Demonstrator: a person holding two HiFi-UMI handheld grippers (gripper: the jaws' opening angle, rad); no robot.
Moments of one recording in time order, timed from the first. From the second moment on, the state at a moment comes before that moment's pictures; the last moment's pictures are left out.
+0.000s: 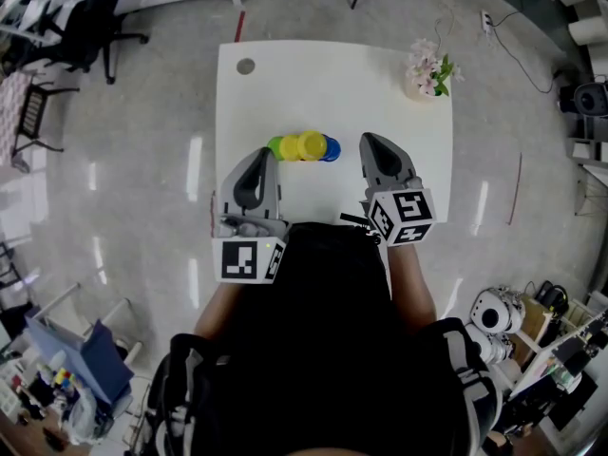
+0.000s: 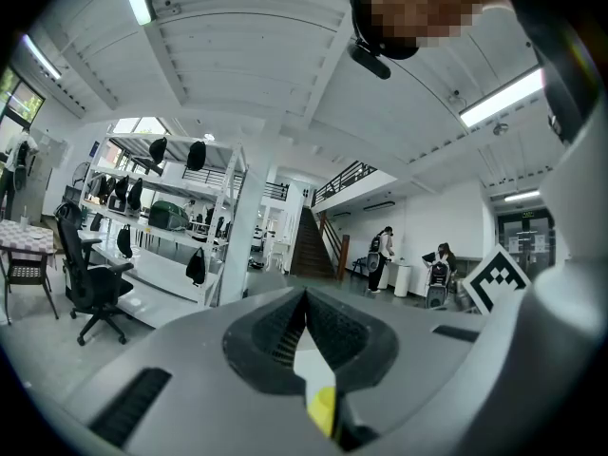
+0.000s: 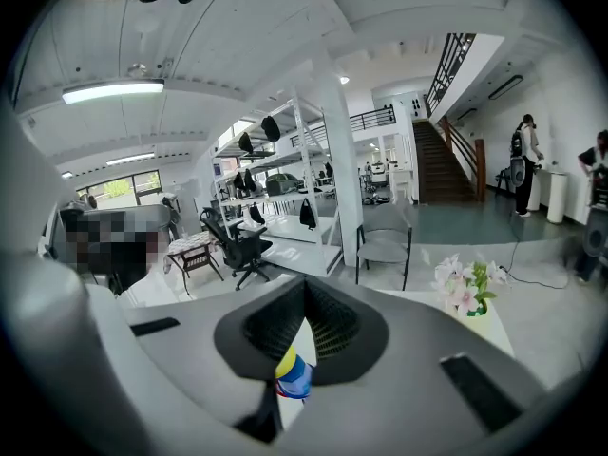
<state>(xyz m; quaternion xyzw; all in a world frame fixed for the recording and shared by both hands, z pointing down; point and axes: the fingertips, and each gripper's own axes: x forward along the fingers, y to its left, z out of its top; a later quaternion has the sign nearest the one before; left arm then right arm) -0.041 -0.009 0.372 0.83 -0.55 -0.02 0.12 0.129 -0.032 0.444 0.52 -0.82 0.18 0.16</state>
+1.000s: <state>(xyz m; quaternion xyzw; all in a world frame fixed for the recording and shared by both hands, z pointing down) -0.042 -0.010 0.372 0.83 -0.55 -0.02 0.12 0.127 -0.032 0.445 0.51 -0.82 0.19 0.16</state>
